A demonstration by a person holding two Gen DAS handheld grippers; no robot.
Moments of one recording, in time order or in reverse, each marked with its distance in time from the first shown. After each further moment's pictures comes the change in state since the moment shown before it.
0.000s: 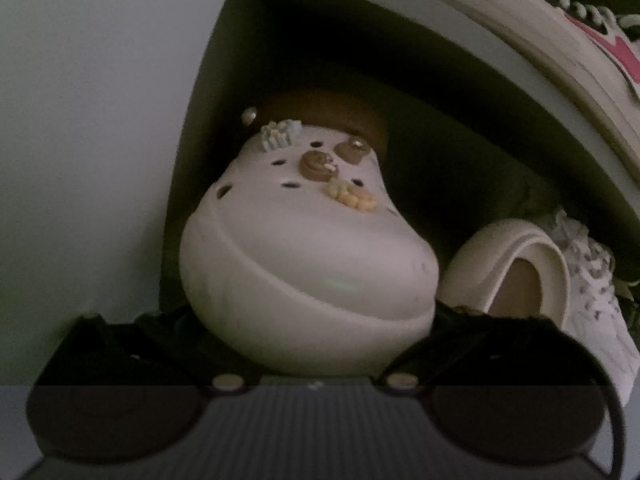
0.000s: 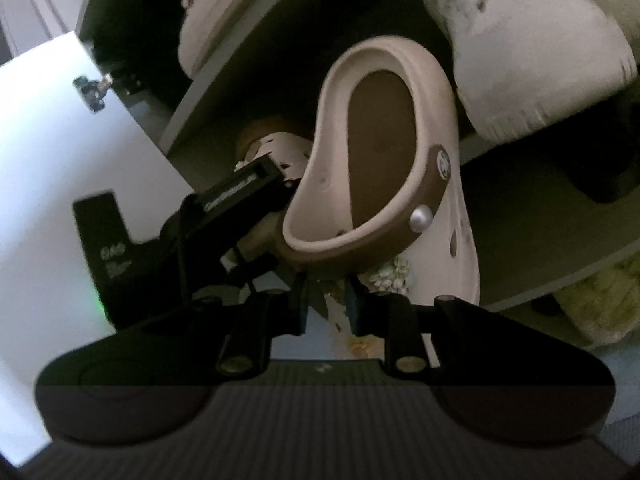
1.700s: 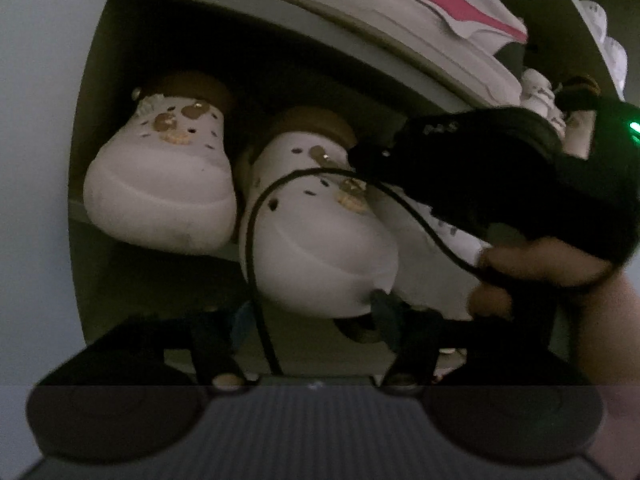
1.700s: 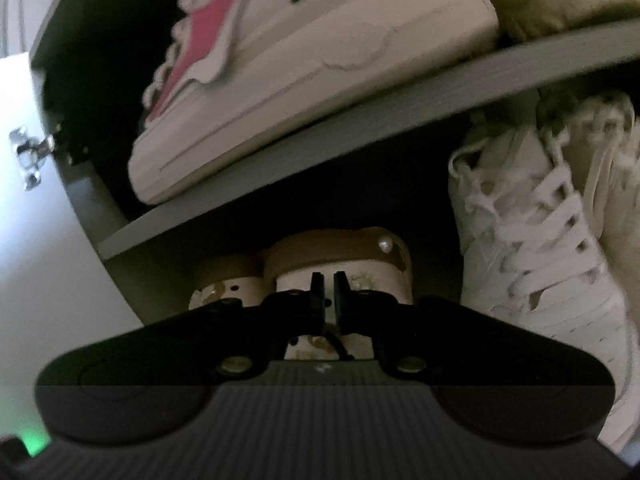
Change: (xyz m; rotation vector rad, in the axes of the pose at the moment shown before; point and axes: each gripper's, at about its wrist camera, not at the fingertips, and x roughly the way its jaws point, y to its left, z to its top) left arm -0.083 0.055 -0.053 0.076 0.082 -0.267; right arm 0.028 0.034 0.118 -0.242 -0.141 -0.192
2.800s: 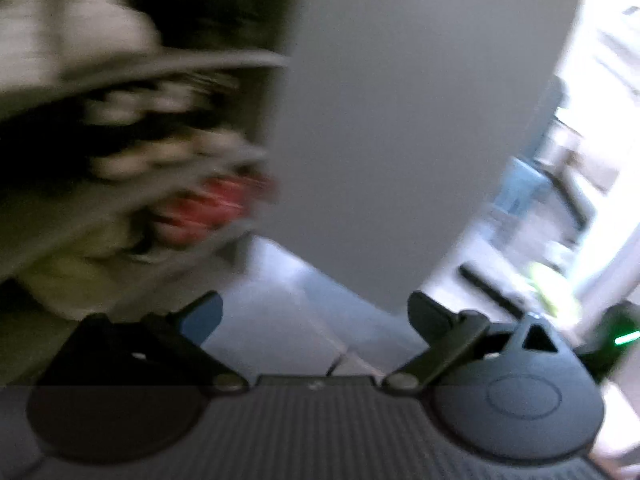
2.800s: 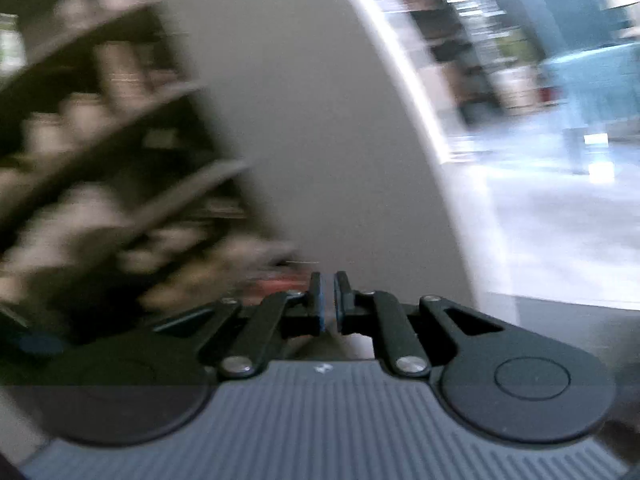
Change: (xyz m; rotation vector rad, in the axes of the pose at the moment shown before) left arm 0.020 -0.260 -0.183 0.518 0.578 -0.631; right arm -0.431 -0.211 -0.275 0.342 -0.359 -0.992
